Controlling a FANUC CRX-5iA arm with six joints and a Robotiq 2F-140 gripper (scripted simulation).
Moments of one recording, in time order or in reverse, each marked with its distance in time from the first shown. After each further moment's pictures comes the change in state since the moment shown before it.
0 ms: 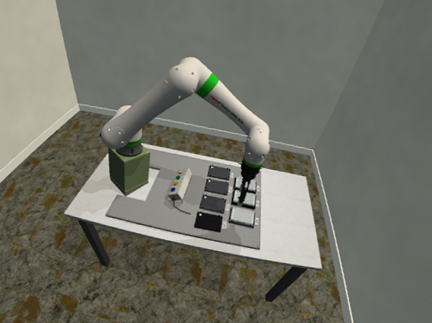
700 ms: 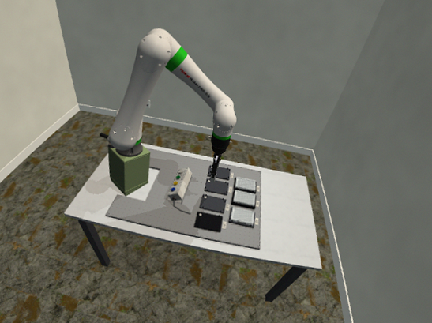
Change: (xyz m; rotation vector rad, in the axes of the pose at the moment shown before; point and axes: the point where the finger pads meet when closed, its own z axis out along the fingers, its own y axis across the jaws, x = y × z) arm -0.174 -0.092 -0.044 -0.002 -0.002 -0.001
